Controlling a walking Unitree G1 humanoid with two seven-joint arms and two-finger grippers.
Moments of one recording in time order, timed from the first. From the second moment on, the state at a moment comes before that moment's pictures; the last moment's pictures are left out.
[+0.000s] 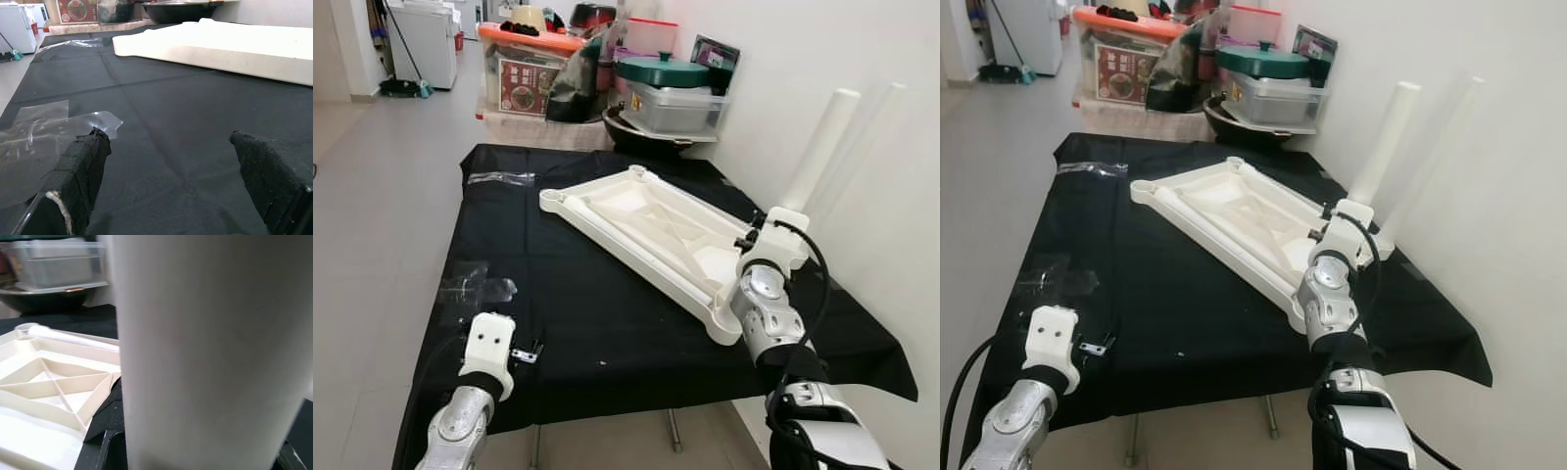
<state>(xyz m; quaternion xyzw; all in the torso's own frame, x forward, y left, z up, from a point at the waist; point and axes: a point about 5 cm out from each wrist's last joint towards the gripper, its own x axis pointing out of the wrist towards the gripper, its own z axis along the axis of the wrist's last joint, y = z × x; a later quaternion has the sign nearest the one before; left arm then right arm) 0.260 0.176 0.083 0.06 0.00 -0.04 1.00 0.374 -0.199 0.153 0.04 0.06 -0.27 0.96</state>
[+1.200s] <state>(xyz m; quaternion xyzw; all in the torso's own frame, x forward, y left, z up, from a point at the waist) 0.254 0.178 0.083 0.06 0.00 -0.04 1.00 0.308 -0.156 0.154 0.04 0.06 0.01 1.00</state>
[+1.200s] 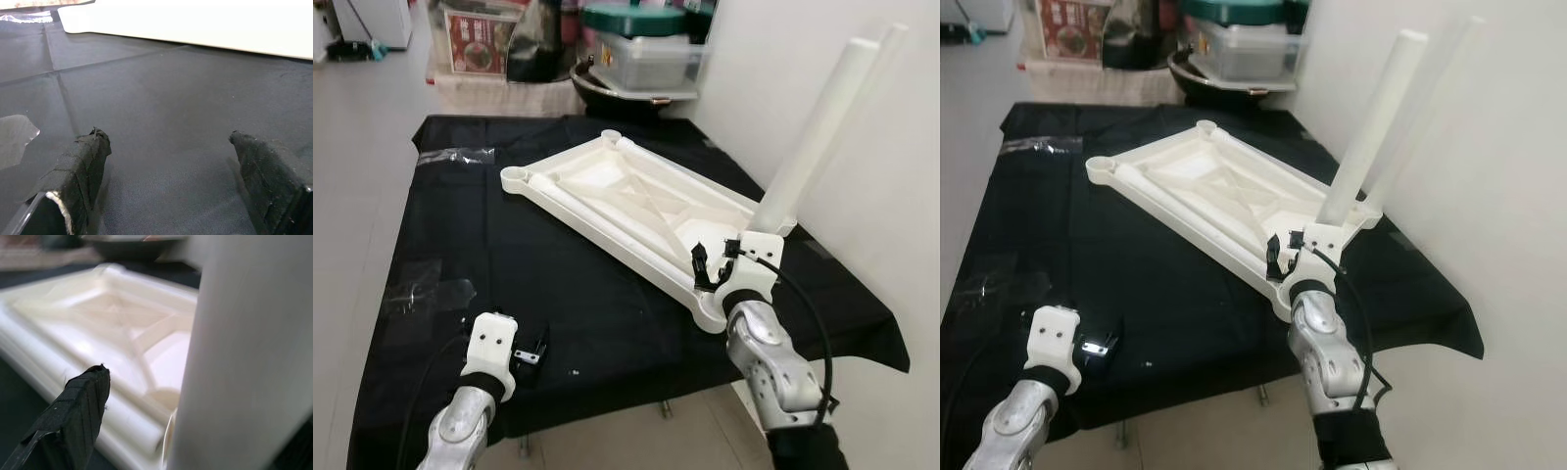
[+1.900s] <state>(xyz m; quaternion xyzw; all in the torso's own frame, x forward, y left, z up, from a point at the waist) 0.254 0.181 0.082 0.07 0.00 -0.04 1.00 0.275 -0.139 0.151 -0.04 0.12 0.15 0.98</state>
